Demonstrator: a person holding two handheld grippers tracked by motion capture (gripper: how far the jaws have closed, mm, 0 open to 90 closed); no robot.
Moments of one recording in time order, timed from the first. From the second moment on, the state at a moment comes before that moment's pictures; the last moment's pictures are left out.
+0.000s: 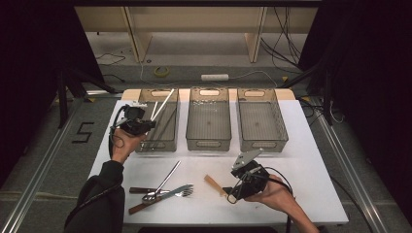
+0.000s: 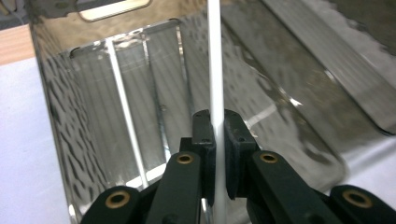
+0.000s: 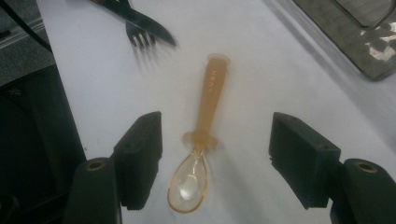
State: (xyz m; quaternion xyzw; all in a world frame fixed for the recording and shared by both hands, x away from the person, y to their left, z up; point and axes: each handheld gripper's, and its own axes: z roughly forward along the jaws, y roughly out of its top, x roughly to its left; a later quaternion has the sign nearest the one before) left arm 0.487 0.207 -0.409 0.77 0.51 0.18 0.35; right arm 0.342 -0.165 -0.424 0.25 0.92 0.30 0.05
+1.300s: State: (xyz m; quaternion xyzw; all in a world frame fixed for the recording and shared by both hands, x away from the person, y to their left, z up) left arm 0.533 0.214 -0.431 0.74 0.58 0.18 0.30; right arm 0.340 -0.163 -0.425 0.23 0.92 0.30 0.04
